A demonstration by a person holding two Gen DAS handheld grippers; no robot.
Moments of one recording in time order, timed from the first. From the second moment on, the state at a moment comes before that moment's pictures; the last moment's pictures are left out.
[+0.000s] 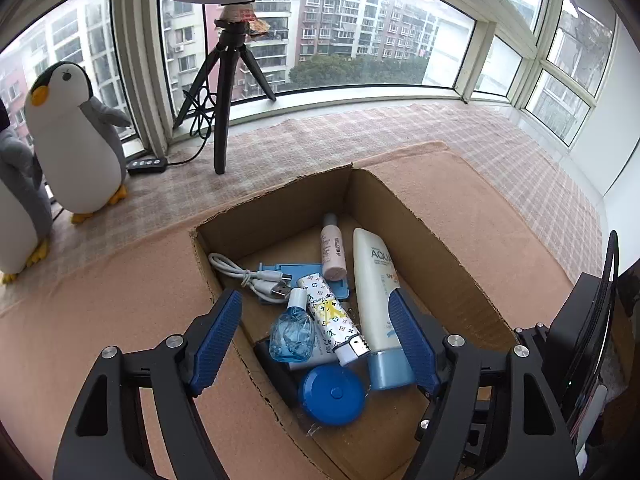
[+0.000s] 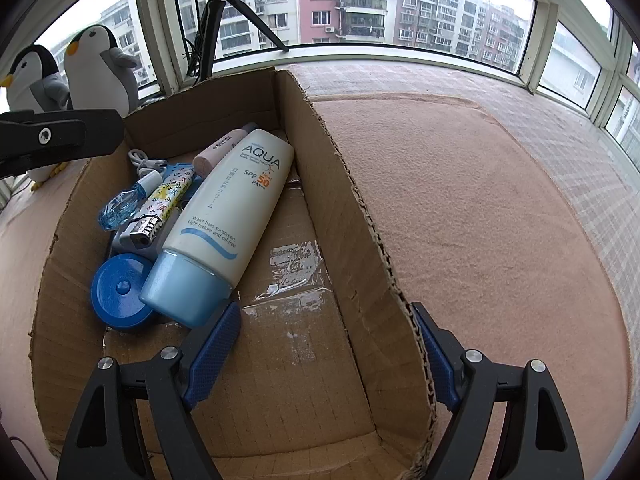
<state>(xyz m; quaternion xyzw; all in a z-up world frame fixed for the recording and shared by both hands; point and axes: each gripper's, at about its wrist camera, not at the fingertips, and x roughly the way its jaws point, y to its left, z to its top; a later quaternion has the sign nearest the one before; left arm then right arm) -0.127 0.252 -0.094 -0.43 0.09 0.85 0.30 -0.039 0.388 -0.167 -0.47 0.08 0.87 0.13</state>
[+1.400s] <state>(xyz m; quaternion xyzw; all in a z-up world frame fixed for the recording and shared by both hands) -0.104 0.213 -0.089 -0.46 0.06 0.84 0.29 -0.033 0.377 -0.153 -0.48 0.06 0.87 0.12</state>
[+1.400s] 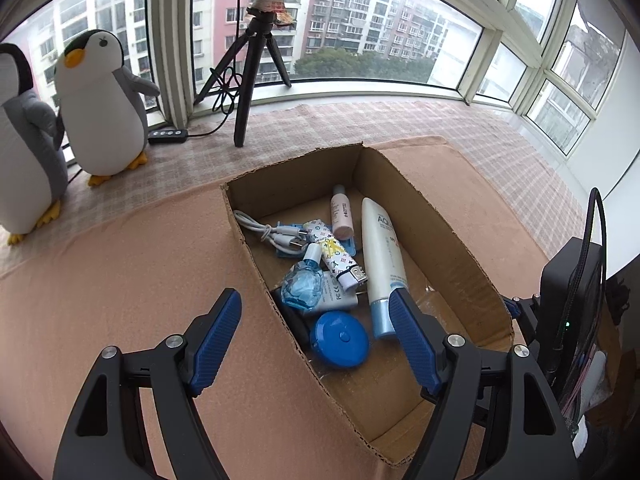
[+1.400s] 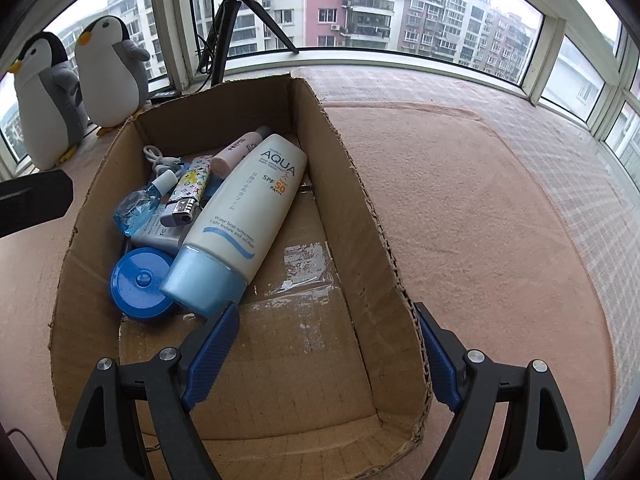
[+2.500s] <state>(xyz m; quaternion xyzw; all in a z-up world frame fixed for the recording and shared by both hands) -0.025 0.143 -0.019 -0.38 0.06 0.89 0.24 0.051 0.328 -0.040 -0.38 0.07 0.92 0.11</state>
